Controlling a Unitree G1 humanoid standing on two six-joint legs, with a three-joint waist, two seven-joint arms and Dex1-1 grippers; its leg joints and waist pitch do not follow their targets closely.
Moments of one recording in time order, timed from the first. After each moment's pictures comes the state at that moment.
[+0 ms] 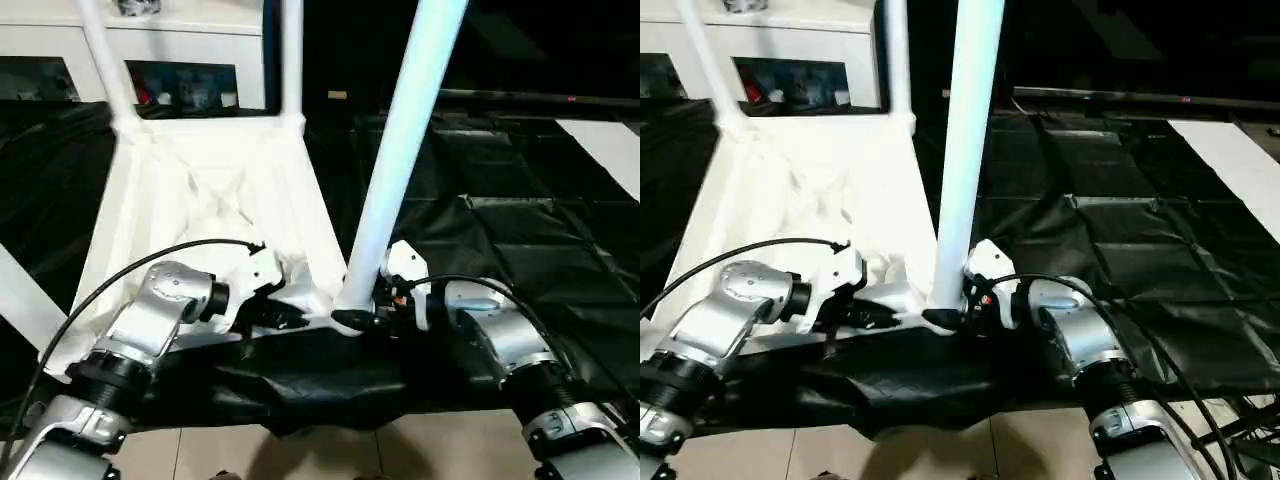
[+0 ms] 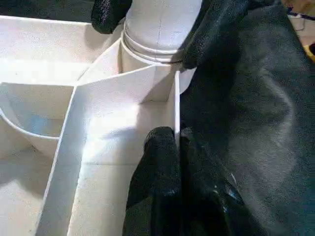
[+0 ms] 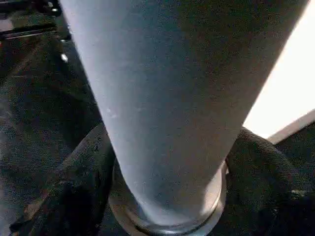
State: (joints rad) left arm -0.48 0.47 -0.28 0.36 -0.03 0.26 -1.28; right arm -0.51 -0.28 0.21 0.57 0.09 0.06 1.13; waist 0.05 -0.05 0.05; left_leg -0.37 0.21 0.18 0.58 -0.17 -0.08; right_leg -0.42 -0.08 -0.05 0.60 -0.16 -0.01
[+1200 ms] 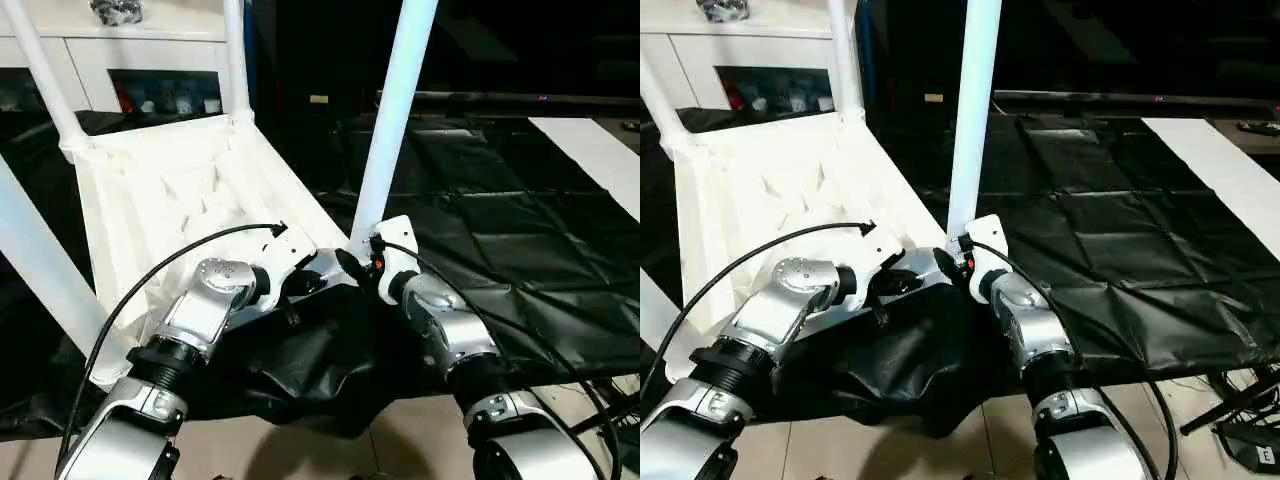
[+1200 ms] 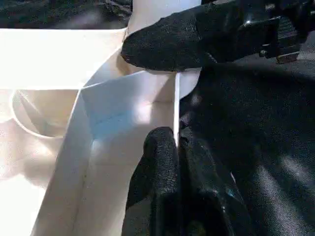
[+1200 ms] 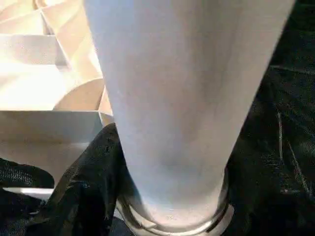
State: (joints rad) left arm -0.59 0.23 -0.25 0.51 0.08 0.34 -0.85; right arm -0.59 0.00 0.01 0.77 0.07 0.09 0.42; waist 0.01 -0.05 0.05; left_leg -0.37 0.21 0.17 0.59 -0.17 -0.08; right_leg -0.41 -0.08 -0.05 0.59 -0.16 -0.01
